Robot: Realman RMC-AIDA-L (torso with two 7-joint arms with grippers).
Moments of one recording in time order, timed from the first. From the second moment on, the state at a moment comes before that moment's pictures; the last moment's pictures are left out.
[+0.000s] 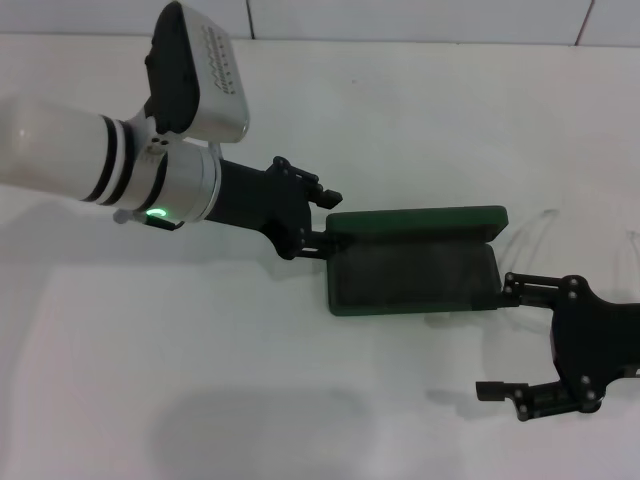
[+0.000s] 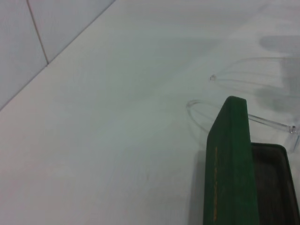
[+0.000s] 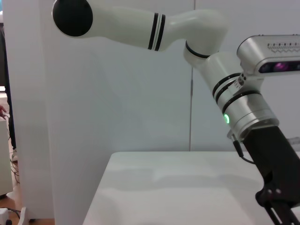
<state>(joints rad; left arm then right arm) -0.65 -2.09 1.28 0.83 2.06 1.20 -1.54 0.44 1.93 -1.28 -0.48 -1.50 -1.68 0.85</state>
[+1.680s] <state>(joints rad) -0.34 -2.09 1.24 0.45 1.18 1.60 -0.88 0.47 1.87 -1.15 -0.49 -1.50 -1.71 0.96</state>
